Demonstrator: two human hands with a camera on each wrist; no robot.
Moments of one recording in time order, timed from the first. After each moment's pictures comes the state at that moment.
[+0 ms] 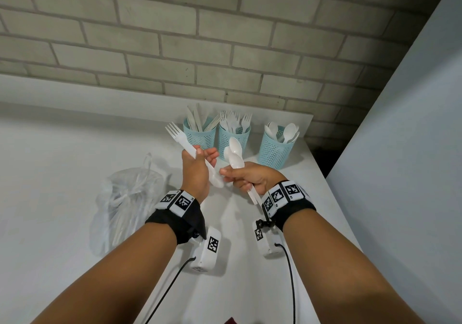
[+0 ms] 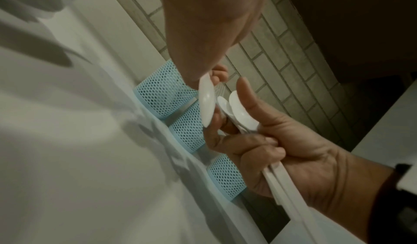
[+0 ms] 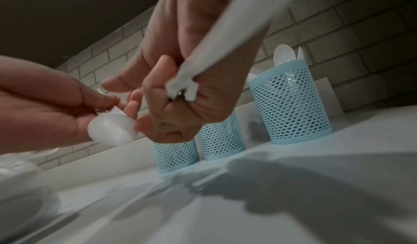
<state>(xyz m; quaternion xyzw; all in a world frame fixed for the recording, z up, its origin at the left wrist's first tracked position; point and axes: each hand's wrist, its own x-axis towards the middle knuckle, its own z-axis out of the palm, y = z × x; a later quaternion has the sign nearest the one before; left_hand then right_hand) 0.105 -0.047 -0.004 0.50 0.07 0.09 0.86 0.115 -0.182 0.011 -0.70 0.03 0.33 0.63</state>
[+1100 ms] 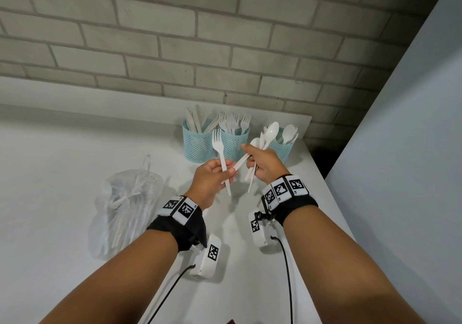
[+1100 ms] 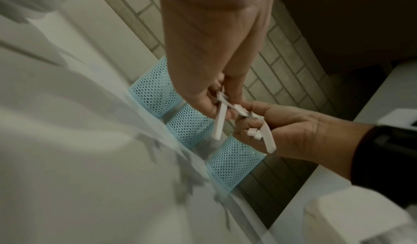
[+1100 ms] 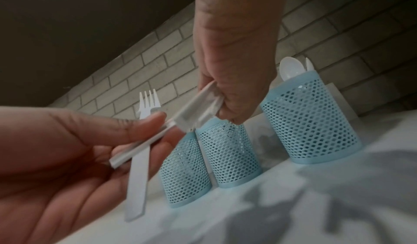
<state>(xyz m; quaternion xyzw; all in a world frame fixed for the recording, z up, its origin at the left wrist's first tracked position) 0.089 -0.055 -0.009 0.57 0.02 -0.09 0.81 0.138 -0.191 0.015 -0.61 0.17 -0.01 0.78</state>
